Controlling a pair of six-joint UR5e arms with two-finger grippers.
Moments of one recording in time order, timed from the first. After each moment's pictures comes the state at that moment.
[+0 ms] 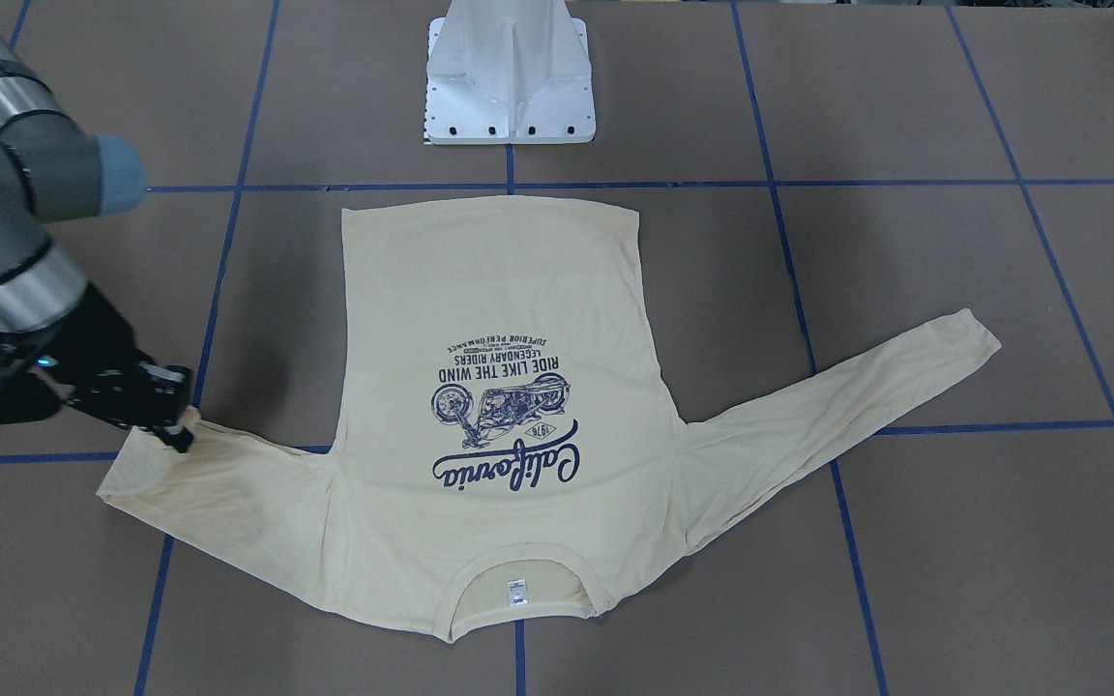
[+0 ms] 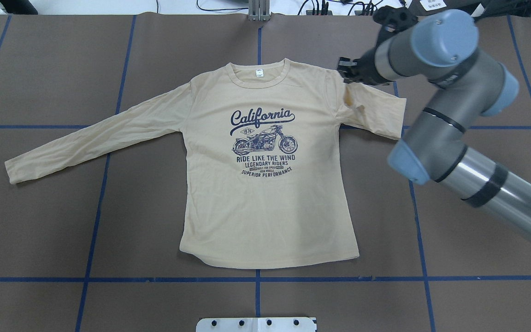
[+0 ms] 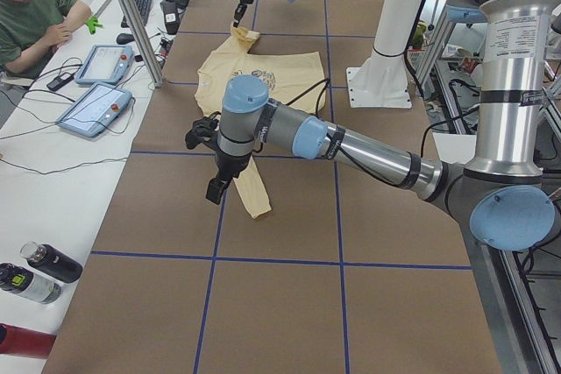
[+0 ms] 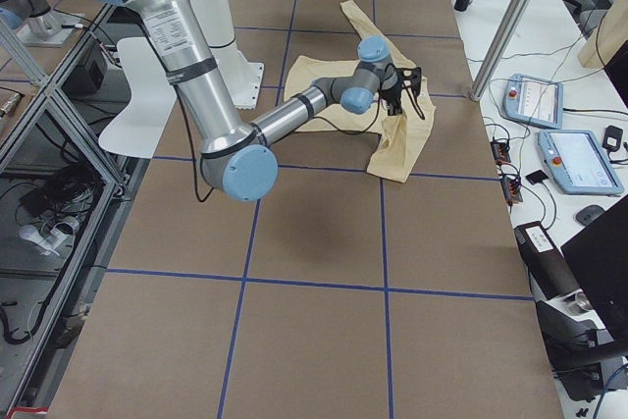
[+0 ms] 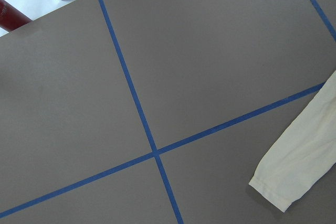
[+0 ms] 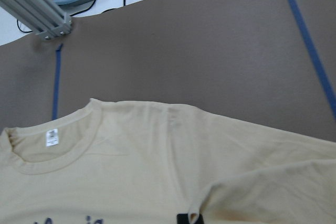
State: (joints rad) left arm -1.54 -1.56 -1.92 -1.61 -2.25 0.11; right arm 0.81 -0.98 1.60 -1.17 1.81 1.31
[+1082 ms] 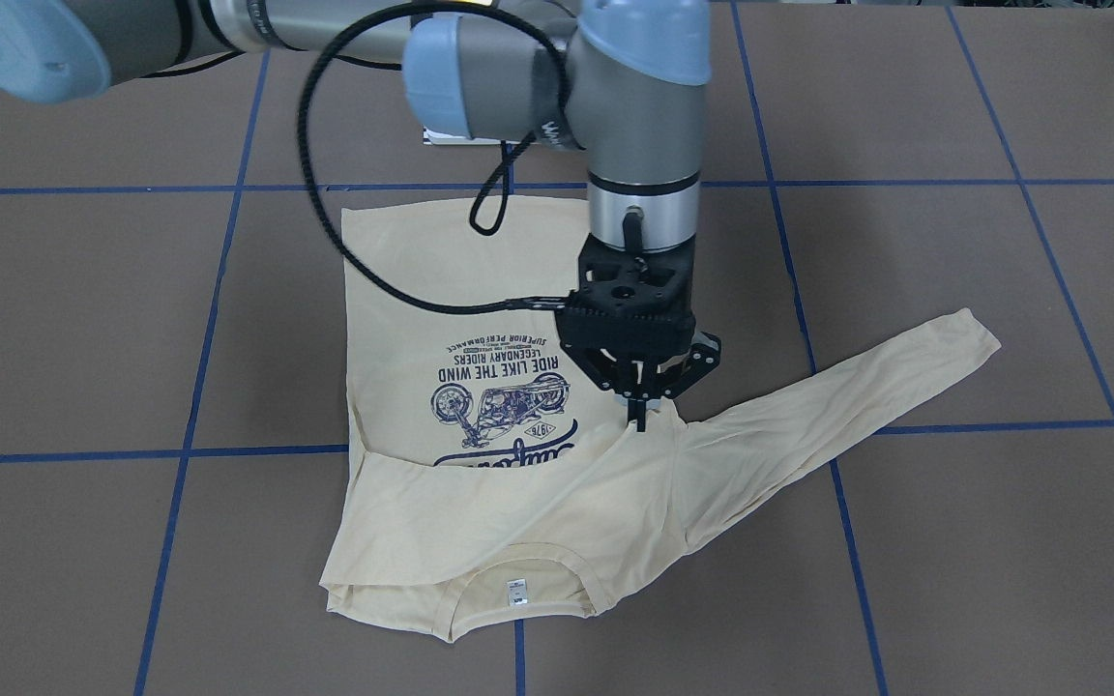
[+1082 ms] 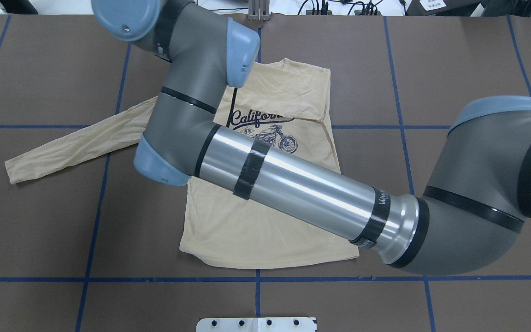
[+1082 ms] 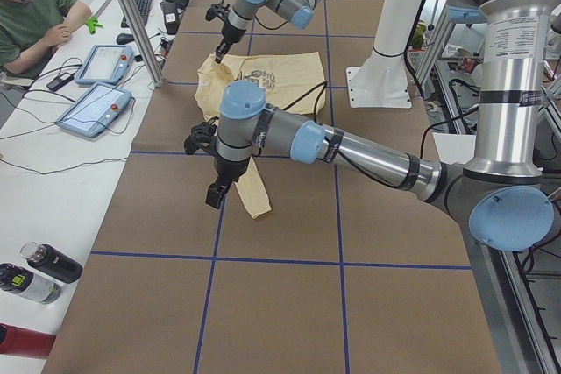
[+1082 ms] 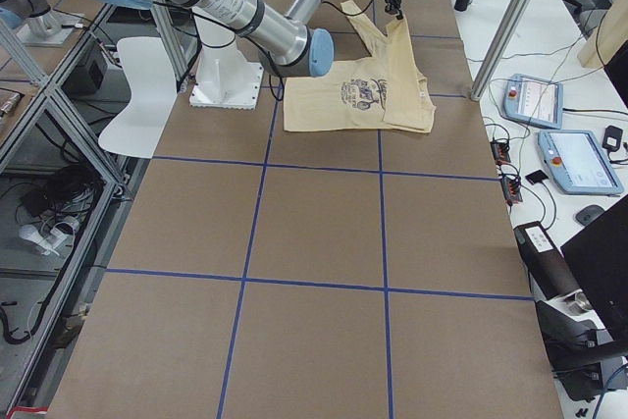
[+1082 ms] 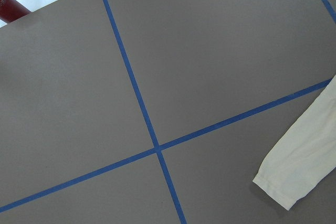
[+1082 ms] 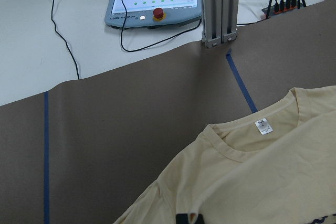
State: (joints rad) left arm -1.54 -1.56 -1.90 -1.61 -2.25 0.11; right arm 0.57 -0.19 1.00 -1.47 1.46 1.50
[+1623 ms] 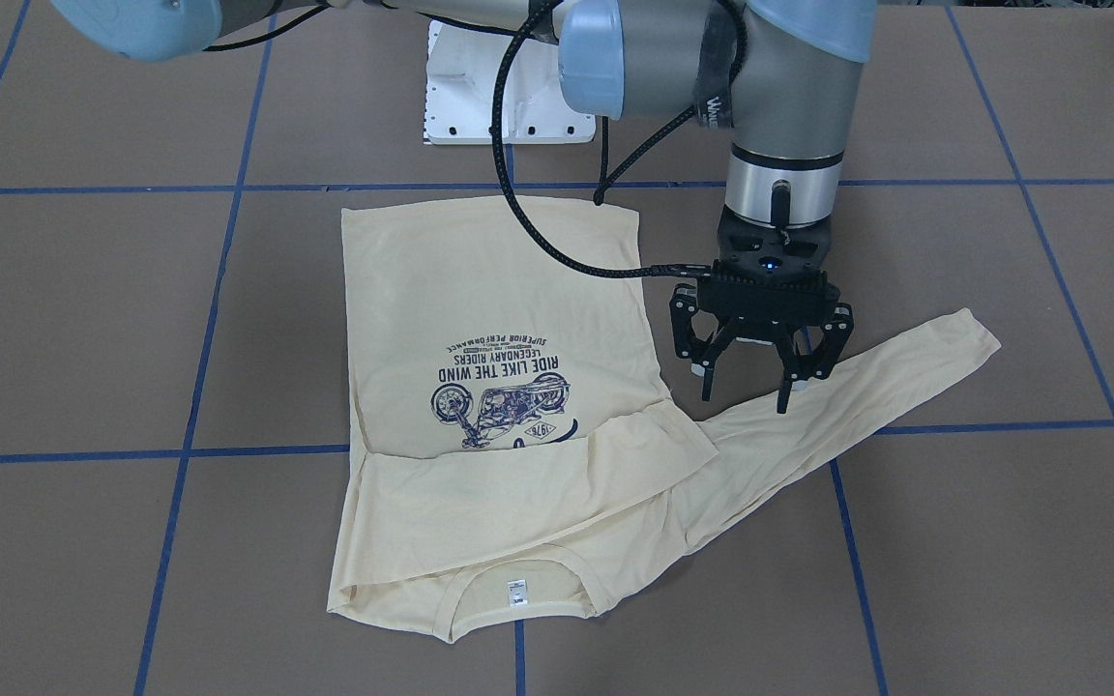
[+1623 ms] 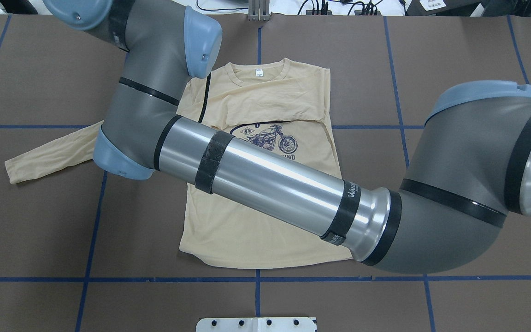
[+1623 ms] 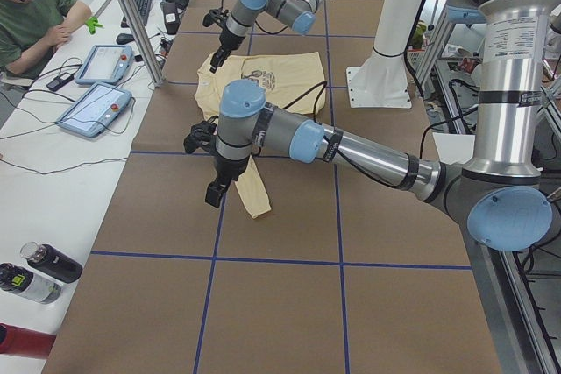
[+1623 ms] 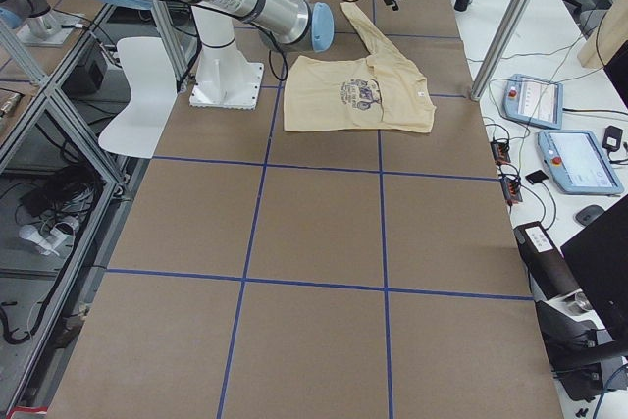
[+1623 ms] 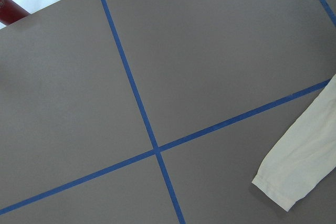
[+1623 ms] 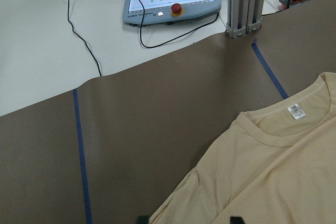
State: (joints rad) left arm -1.53 -1.58 -1.90 -1.62 -2.25 0.12; right arm 0.59 -0.10 0.89 -1.43 1.53 1.54
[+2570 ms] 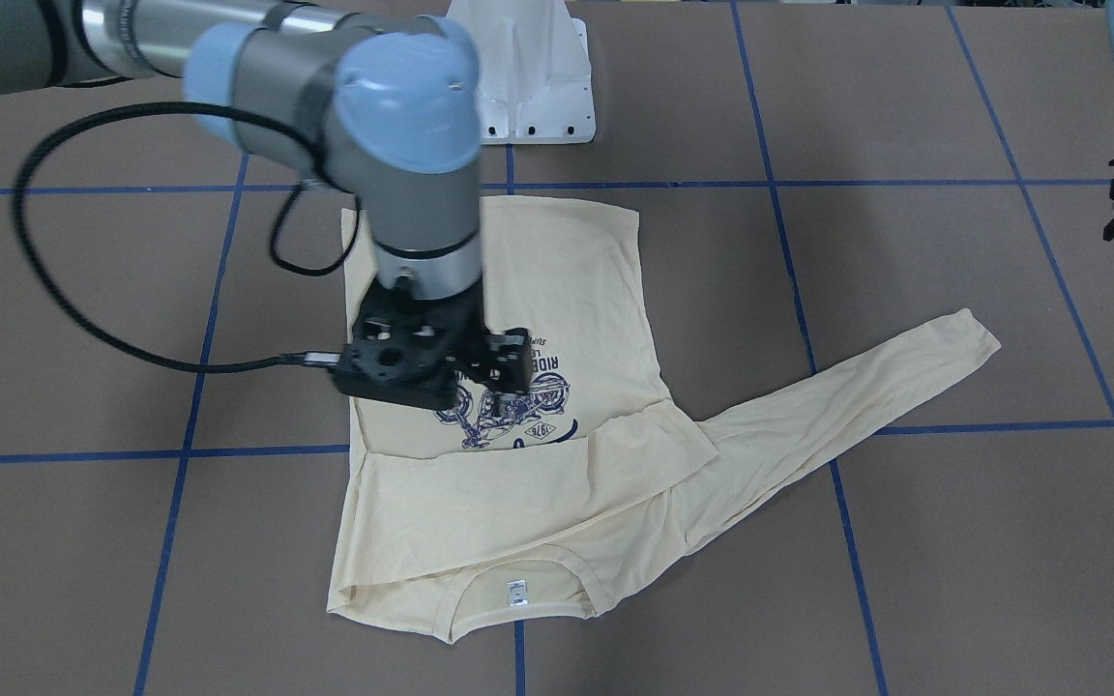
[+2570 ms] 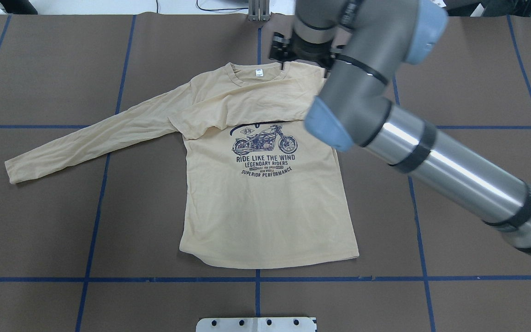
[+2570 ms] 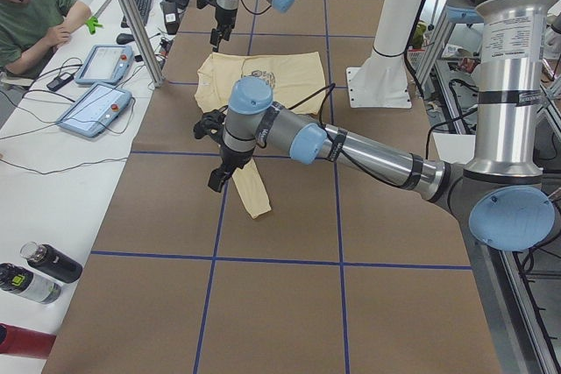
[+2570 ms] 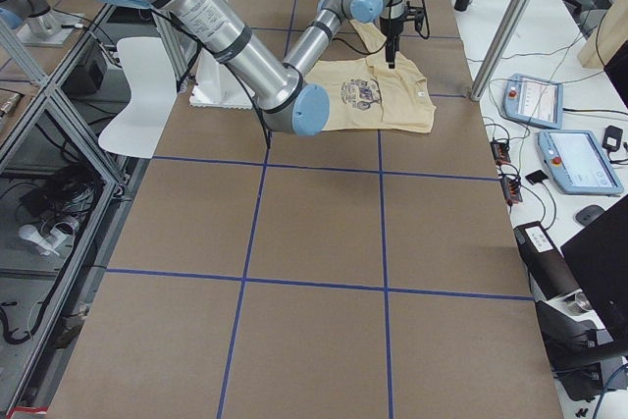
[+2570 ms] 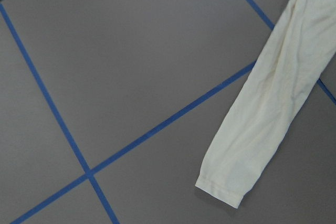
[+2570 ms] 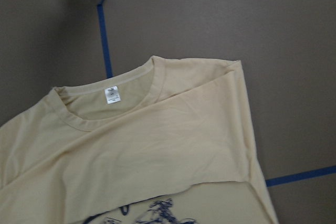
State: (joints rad) left arm -1.33 -1.47 -1.90 -1.84 -2.29 0.11; right arm 0.82 -0.74 1.60 -1.70 1.93 1.15
